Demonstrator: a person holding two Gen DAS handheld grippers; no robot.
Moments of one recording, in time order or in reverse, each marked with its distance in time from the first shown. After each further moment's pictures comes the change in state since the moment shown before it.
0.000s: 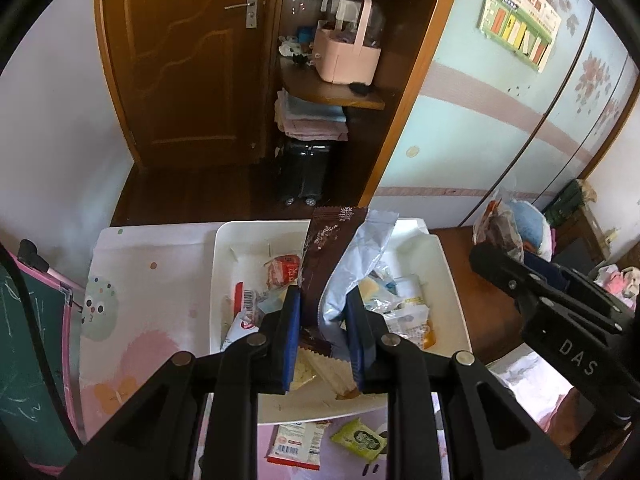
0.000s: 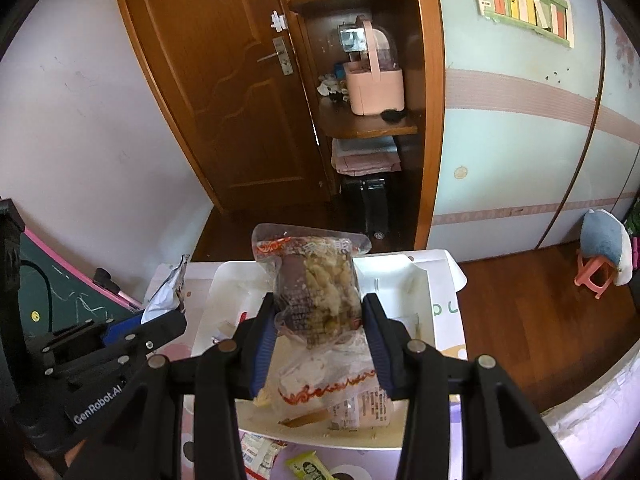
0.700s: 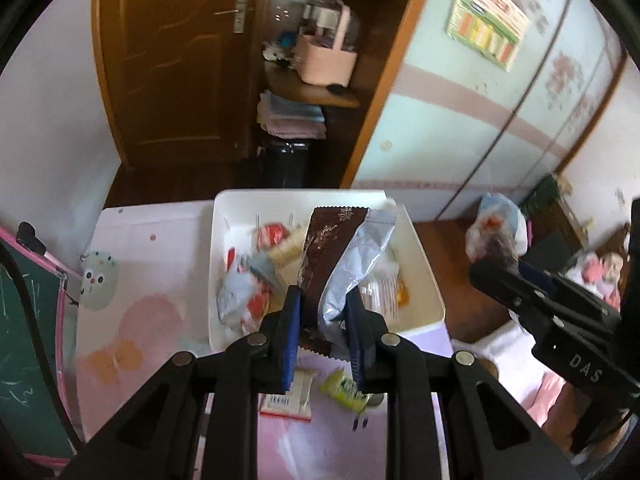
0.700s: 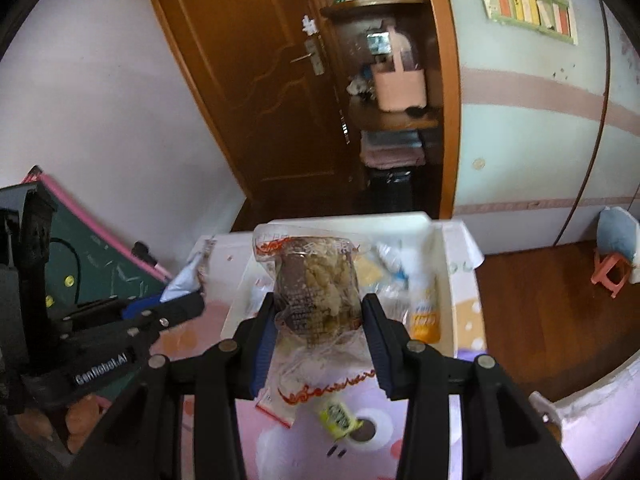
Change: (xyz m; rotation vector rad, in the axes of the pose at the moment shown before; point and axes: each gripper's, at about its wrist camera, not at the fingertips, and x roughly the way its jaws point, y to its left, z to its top) left arm -0.070 0.000 -0.054 -0.001 -0.035 -0.087; right arm -0.066 0.010 -0.051 -0.027 -0.037 0.097
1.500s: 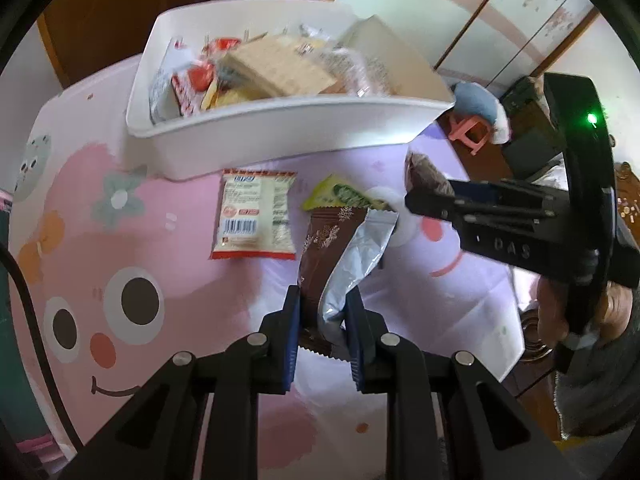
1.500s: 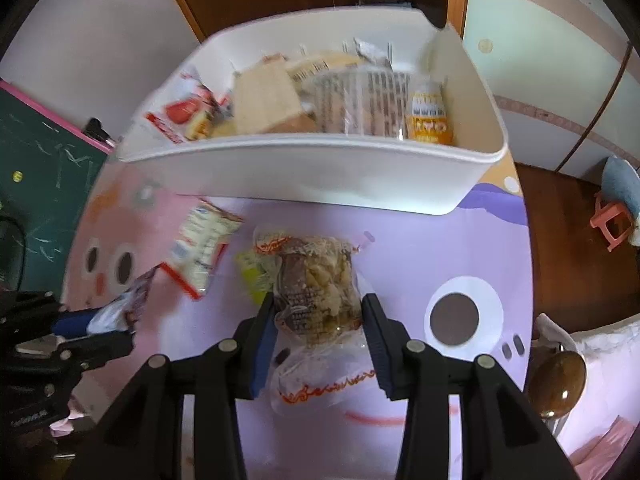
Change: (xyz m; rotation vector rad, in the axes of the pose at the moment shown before) left arm 0.069 0.020 -0.186 0.137 0.333 -0.113; right arm 0.090 -0.028 -0.162 -0.045 0.370 -0.023
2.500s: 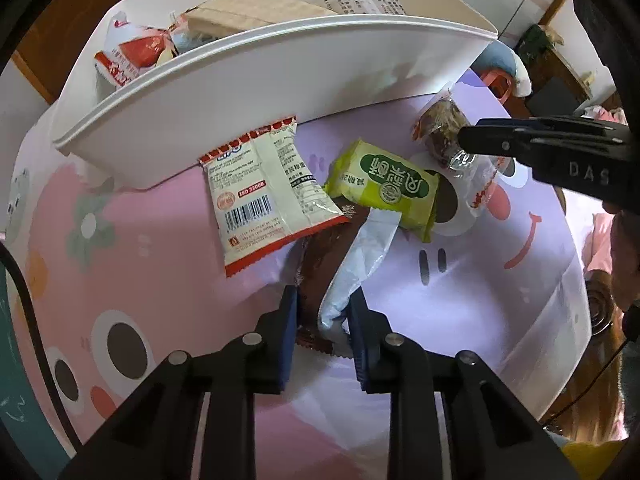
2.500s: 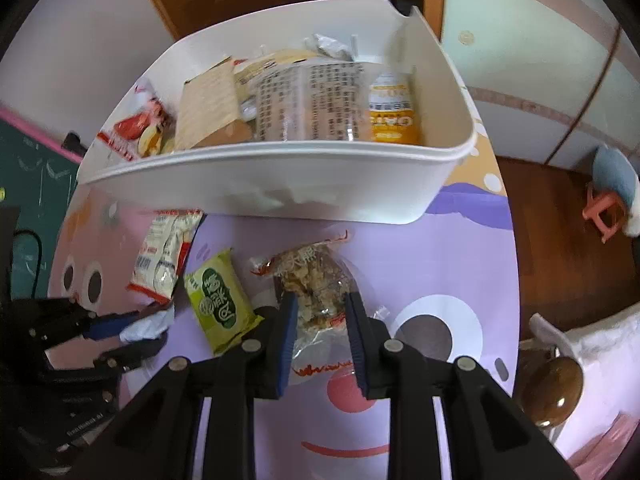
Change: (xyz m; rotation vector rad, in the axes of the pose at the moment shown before) left arm 0.092 -0.007 0.023 0.111 0.099 0.135; right arm 0.039 -0.048 0.009 0.011 0.023 -0.069
